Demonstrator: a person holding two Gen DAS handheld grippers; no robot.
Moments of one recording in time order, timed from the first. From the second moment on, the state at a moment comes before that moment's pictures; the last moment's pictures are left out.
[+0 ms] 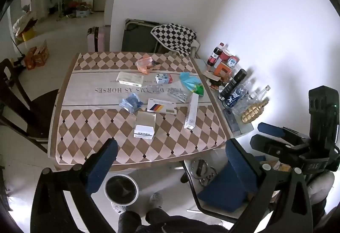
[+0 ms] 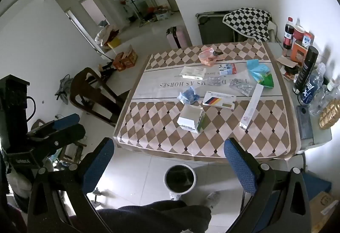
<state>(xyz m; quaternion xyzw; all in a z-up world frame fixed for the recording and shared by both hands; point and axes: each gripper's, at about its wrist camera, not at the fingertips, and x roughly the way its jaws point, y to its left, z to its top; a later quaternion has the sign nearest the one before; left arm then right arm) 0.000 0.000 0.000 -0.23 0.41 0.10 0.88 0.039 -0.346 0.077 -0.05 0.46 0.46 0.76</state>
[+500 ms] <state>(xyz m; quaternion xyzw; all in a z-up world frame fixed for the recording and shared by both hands) 0.000 0.000 0.000 -0.23 0.41 0.10 0.88 0.037 -0.348 0.072 -0.05 0.46 0.46 0.76</state>
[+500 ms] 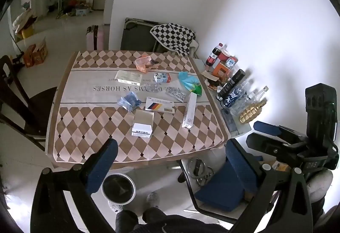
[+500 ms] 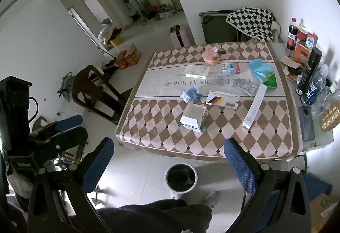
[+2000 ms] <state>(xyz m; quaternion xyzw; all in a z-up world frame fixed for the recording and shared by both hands) -0.002 -0.003 0.004 -0.24 0.41 0.10 0.88 0.032 -0.329 0.071 -0.05 0.46 0.48 0.75</state>
